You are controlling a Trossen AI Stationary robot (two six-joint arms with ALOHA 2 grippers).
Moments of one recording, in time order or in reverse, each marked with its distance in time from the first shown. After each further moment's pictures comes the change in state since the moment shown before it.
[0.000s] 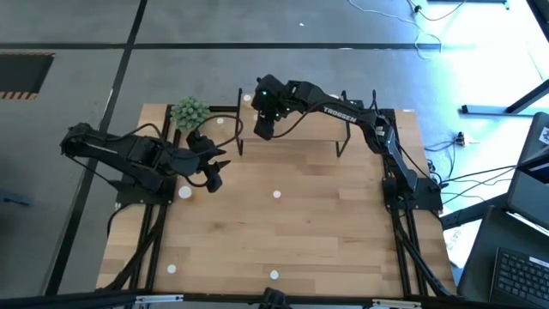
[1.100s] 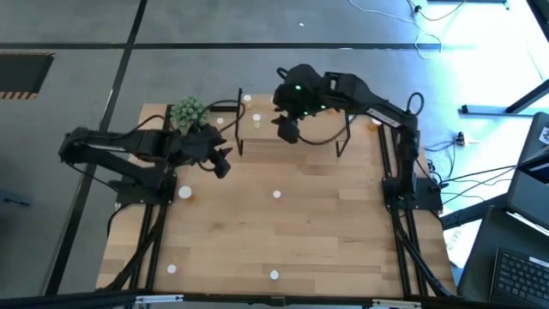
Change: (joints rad) left arm 0.179 0.034 0.000 0.012 0.042 -0.031; right arm 0.108 -0.280 0.055 -0.202 0.007 -0.032
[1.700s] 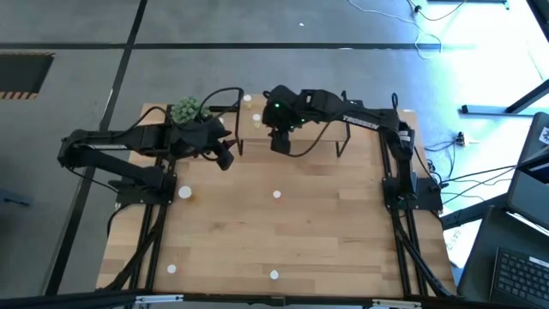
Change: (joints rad) left arm 0.109 -0.001 0.001 0.122 0.071 0.119; right arm -0.017 0.047 -0.299 0.192 0.002 -0.139
